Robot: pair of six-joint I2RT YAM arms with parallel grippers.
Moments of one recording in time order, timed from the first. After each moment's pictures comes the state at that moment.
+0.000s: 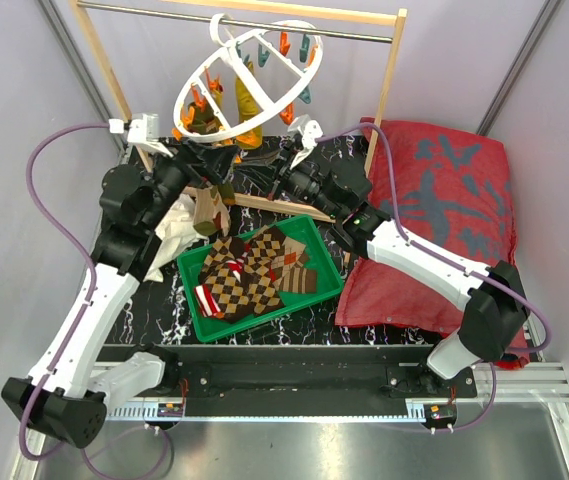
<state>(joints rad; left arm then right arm) -0.34 1.03 1.14 0.04 0.19 -0.52 0.81 1.56 1.32 0.57 -0.28 0.21</state>
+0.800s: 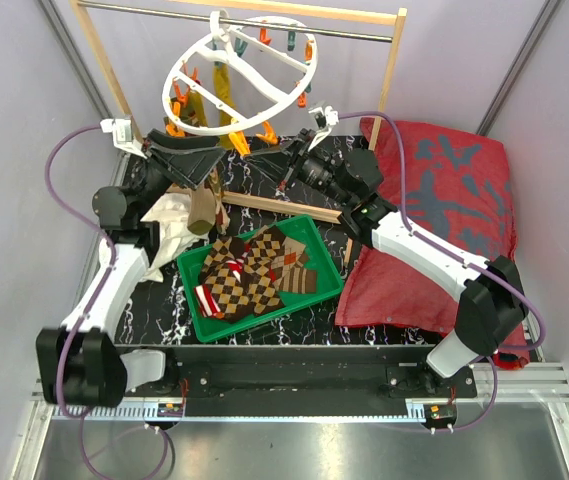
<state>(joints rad) -0.06 1.18 0.91 0.95 0.73 -1.10 0.71 1.59 1.32 0.64 -0.40 0.55</state>
